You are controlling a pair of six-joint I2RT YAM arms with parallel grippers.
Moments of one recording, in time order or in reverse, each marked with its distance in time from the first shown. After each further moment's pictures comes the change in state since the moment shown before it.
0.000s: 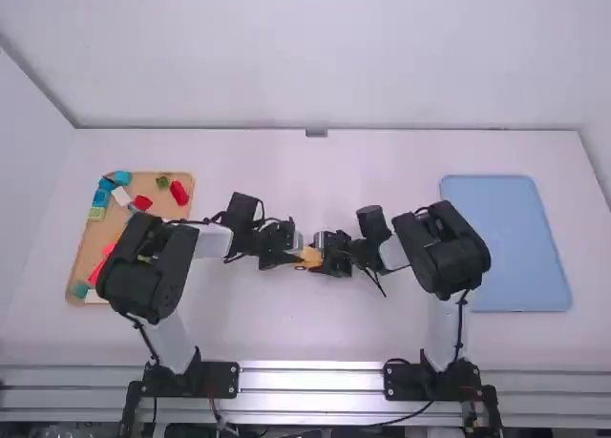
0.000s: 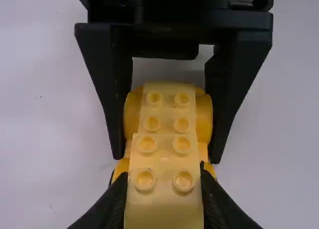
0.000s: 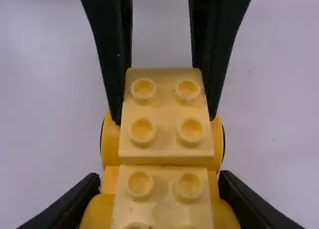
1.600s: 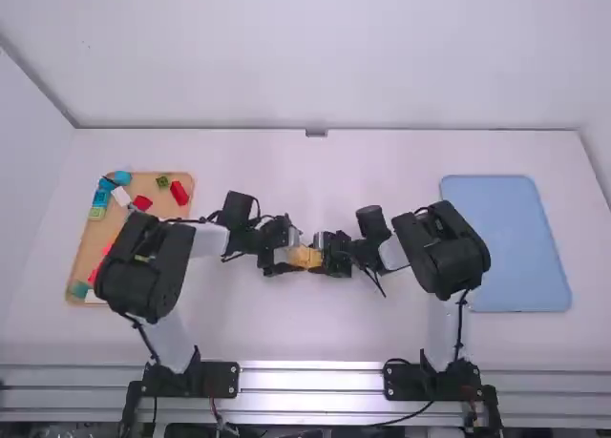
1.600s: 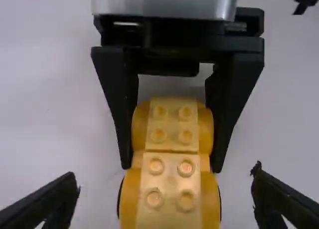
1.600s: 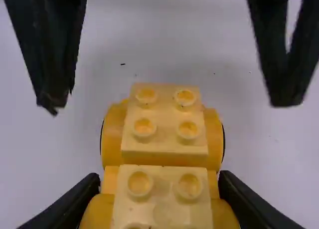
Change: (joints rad) left arm 0.046 -0.001 0.000 0.023 0.096 -0.001; right arm 0.001 0.000 0.000 -0.002 -0.001 0.000
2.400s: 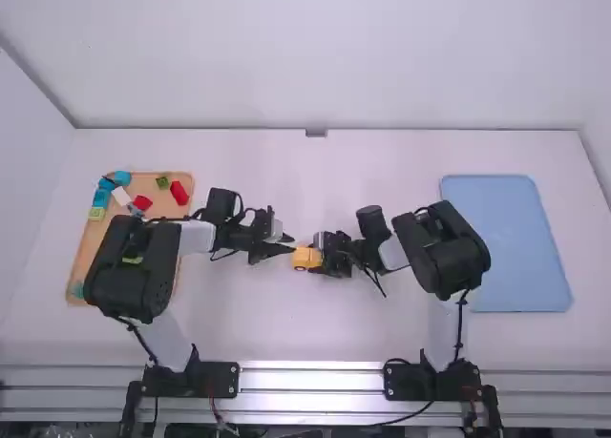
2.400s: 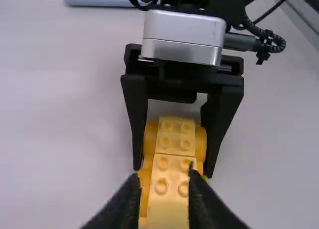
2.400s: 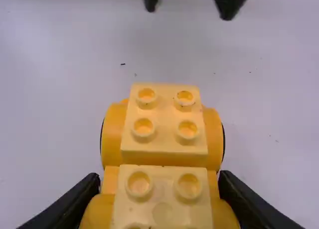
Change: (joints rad) left arm 0.086 -0.022 0.000 -0.042 0.170 0.002; right arm 0.000 0.000 0.000 0.000 -0.001 0.000
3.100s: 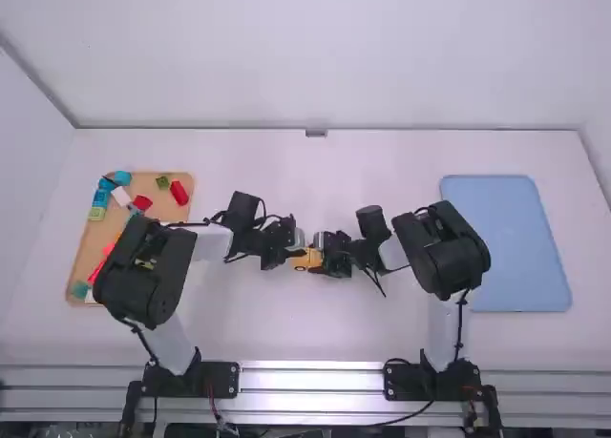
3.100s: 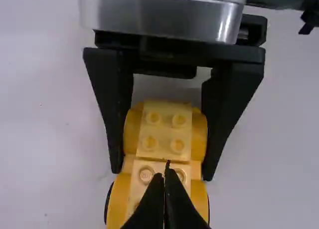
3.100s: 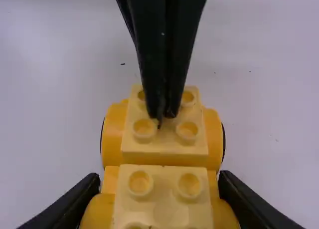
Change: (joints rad) left arm -0.144 -0.005 0.000 0.015 -0.252 -0.090; right arm 0.000 0.000 0.000 -0.002 0.001 0.003
